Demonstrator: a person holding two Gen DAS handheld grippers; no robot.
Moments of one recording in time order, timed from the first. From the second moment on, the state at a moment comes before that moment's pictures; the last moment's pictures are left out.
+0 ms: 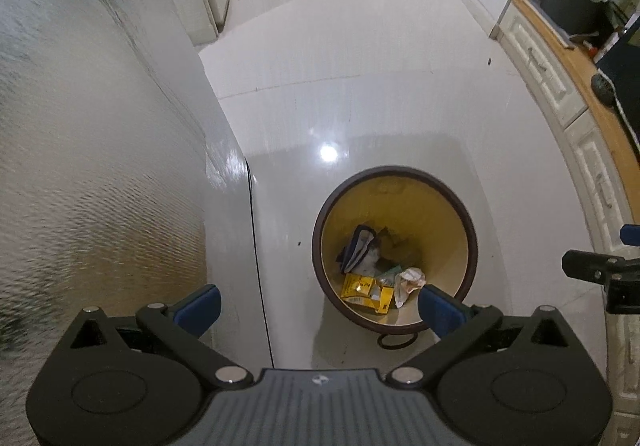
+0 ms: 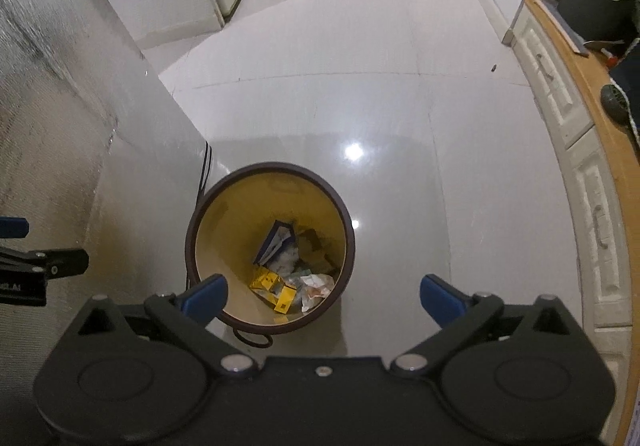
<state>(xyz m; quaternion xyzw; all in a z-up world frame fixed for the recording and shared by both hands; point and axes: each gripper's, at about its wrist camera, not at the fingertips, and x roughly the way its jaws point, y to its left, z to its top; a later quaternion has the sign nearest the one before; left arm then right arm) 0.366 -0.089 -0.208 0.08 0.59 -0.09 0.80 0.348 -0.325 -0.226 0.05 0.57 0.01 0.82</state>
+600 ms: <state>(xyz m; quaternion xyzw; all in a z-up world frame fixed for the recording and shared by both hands) 0.316 -0.082 -0.101 0.05 0.46 -0.09 0.88 0.300 -0.329 -0.119 0.07 0.44 0.01 0.90</state>
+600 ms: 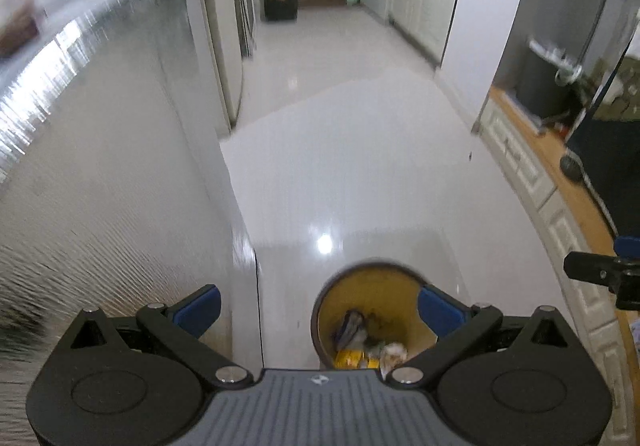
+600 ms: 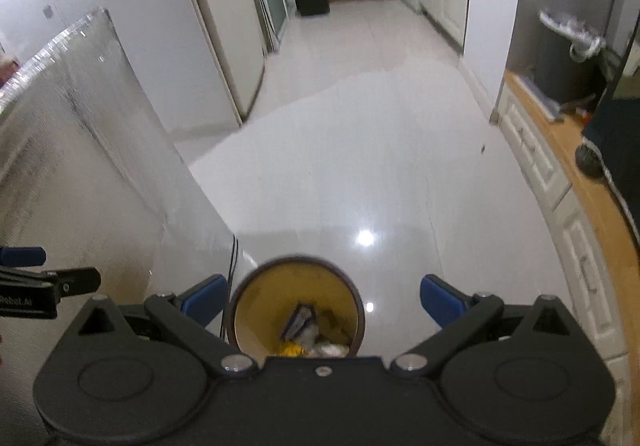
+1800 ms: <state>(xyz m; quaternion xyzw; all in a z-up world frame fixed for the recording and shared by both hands) 0.195 -0.022 0.123 0.04 0.14 -0.10 0.98 0.204 -0.268 0.075 0.04 0.08 0.10 0.99</state>
